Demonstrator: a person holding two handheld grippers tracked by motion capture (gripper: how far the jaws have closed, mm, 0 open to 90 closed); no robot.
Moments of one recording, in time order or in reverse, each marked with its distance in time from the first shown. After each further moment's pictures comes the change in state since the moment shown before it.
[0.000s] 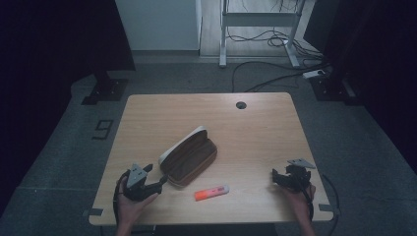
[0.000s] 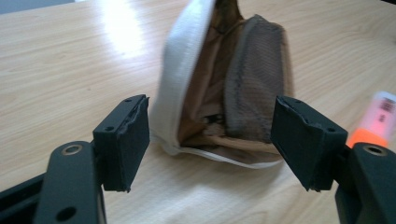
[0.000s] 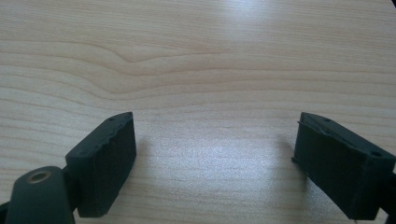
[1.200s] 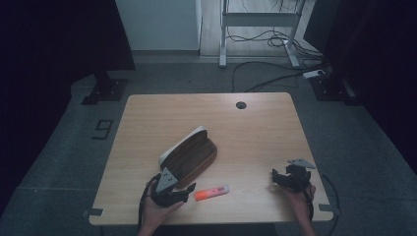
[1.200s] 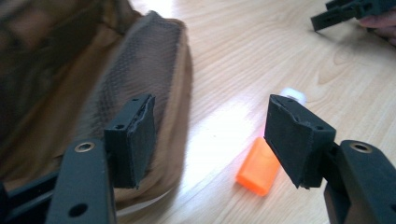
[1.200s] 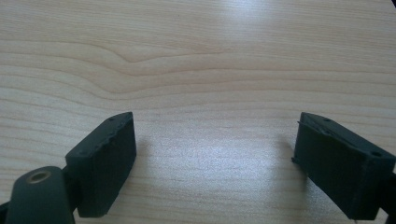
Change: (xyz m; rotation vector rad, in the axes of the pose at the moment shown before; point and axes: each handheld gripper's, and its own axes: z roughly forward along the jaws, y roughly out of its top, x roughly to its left) left arm -0.068 0.014 0.036 0.037 -0.185 0.072; right arm 0.000 0.000 0.000 0.000 0.000 0.000
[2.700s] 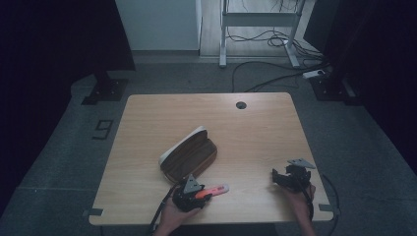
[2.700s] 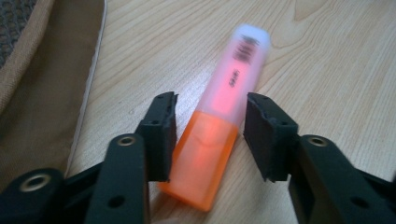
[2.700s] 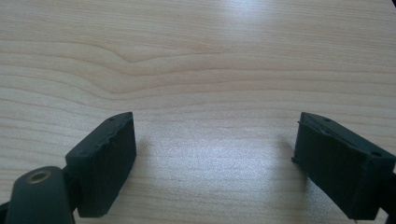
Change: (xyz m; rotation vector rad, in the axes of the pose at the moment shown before) left arm -0.030 -0.013 0.055 0.202 -0.117 0.033; right arm 0.000 0.000 0.000 0.000 0.000 0.000
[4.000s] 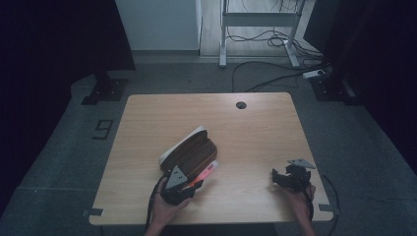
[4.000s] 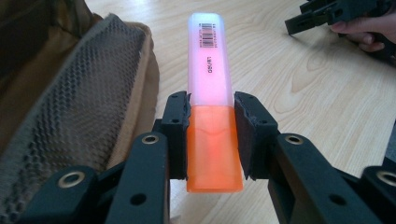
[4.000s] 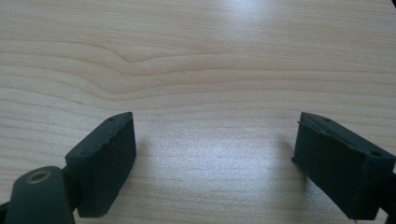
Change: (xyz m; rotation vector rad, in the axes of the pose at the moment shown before) left arm 0.016 0.018 -0.047 -0.192 0.049 -0.037; right arm 0.000 0.000 0.000 0.000 -0.001 0.000
